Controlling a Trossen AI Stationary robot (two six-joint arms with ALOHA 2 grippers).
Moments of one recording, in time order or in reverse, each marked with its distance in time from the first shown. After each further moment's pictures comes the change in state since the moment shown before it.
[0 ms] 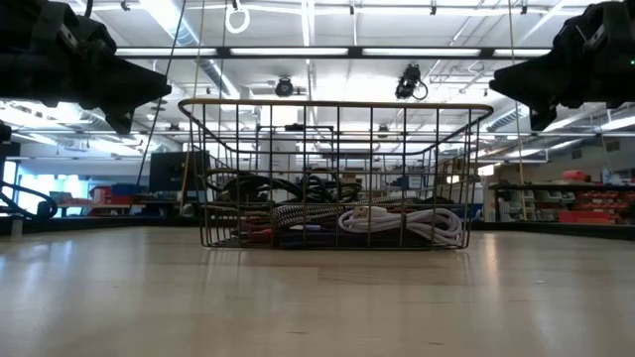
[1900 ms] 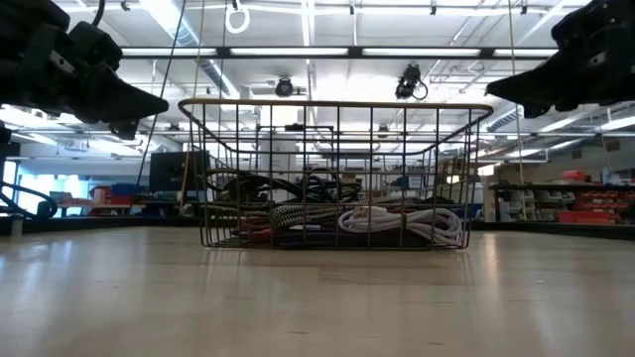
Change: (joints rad) left arm 0.000 0.112 -0.002 -0.019 0.075 0.145; right arm 0.005 0.131 0.032 -0.008 -0.021 -0.312
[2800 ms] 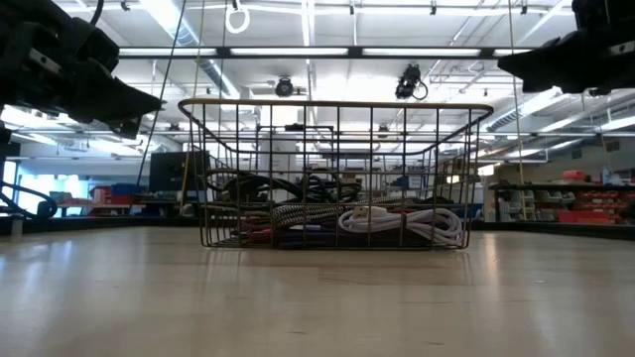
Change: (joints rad) left arm -0.003 0.006 0.002 -0.014 0.097 0.043; right arm 0.082 -0.003 0.029 0.014 -0.063 -0.207
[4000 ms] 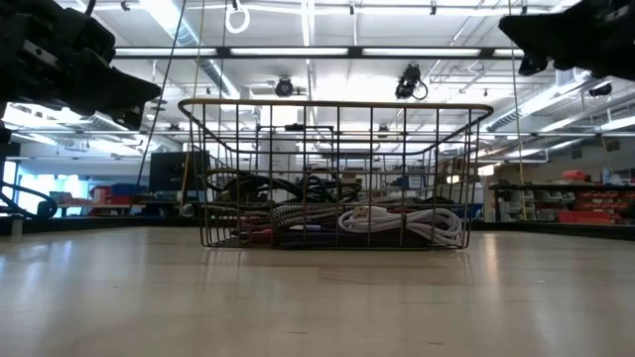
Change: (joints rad) left arm 0.001 0.000 0.000 0.055 0.034 0.042; right arm -0.126 0.000 -0.015 0.261 -0.153 0.032
